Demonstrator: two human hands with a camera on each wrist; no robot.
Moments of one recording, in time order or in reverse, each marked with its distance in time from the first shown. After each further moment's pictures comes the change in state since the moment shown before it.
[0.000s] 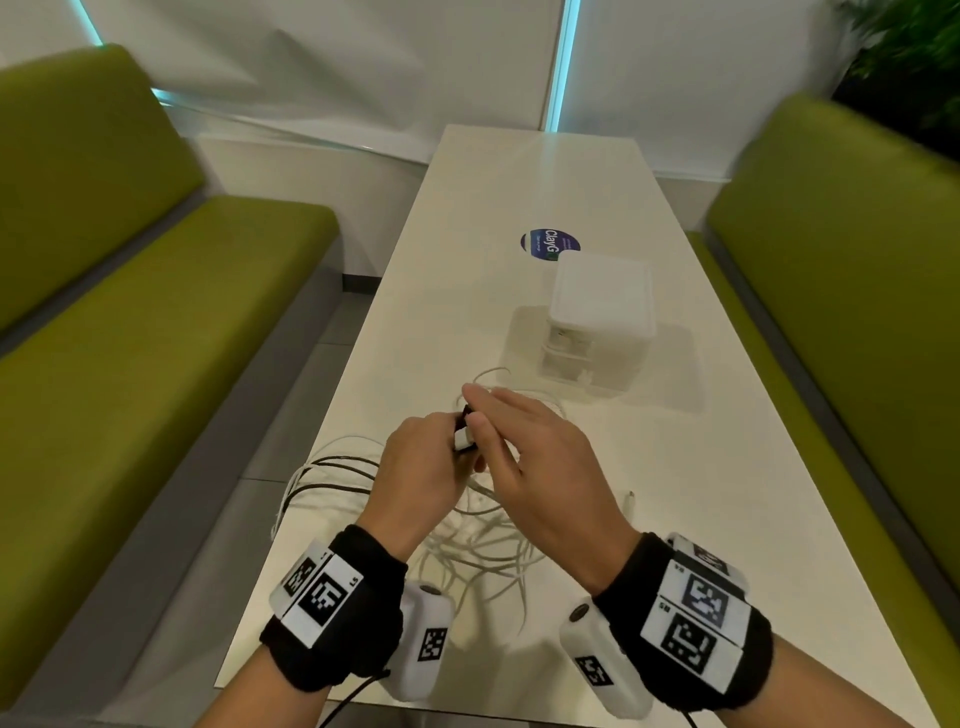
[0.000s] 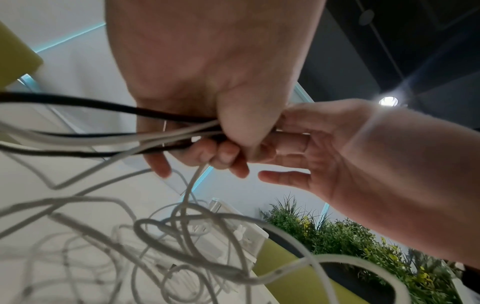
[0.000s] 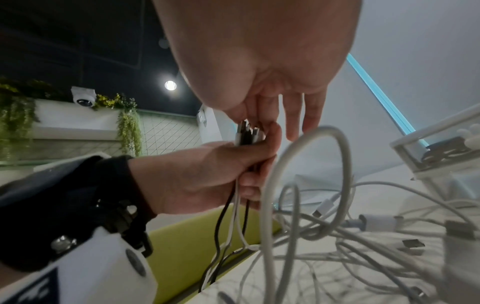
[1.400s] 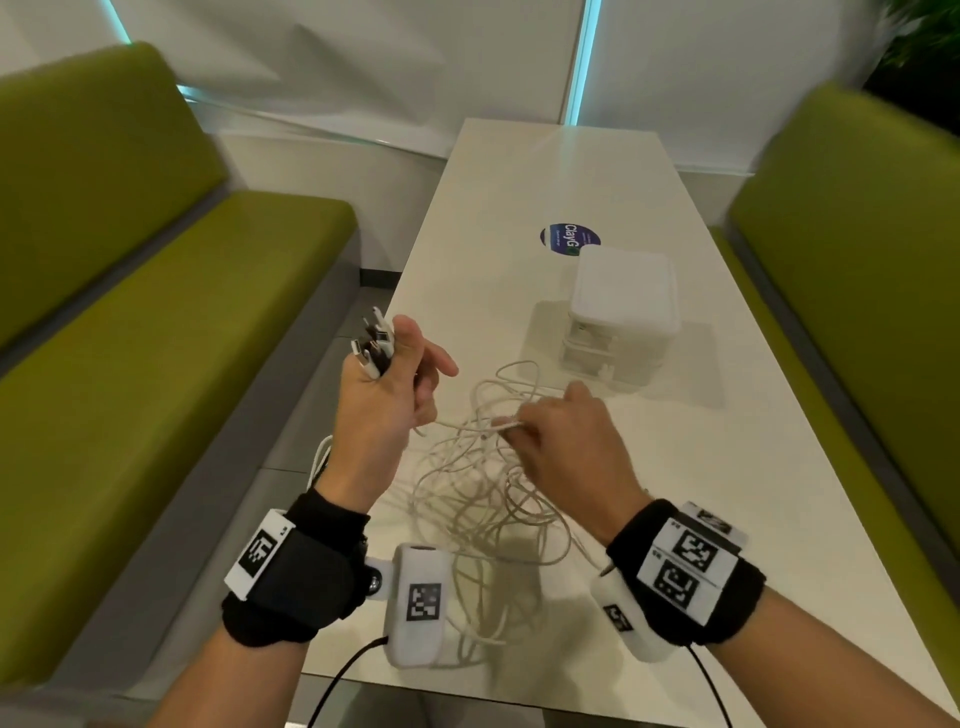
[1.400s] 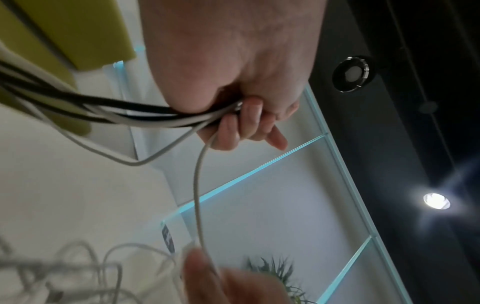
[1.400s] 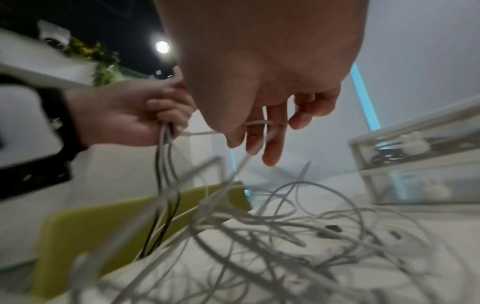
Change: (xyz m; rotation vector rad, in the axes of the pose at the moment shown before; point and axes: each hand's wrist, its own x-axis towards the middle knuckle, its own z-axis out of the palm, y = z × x) left_hand 0.011 -0.008 -0.046 -0.952 0.252 -0.042; right_hand 0.019 0.046 0.016 -0.369 -0.044 -0.086
